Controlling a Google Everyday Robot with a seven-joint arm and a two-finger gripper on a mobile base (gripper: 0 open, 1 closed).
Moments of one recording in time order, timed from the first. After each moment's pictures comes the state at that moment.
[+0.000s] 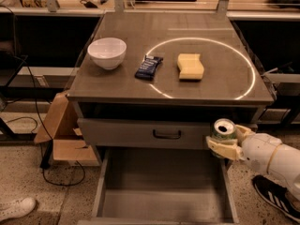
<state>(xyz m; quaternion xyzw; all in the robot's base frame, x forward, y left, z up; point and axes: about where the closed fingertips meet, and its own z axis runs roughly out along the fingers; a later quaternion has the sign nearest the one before) 0.480 -0.213 0.744 -0.29 0.76 0.18 0.55</state>
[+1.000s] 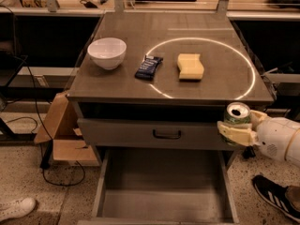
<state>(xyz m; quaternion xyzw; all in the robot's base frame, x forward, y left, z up) 0.488 -0.232 0.802 -0.27 0.77 0.17 0.56</state>
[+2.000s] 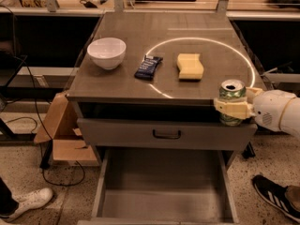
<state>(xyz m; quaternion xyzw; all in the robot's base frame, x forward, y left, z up) 0.545 -0.234 0.836 -0.26 0.77 0.17 0.56</state>
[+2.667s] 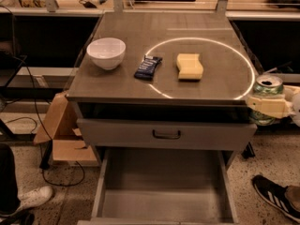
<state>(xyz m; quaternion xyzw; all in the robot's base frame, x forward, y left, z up) 0.520 -0.305 0.866 -0.22 0.78 0.15 0.56</state>
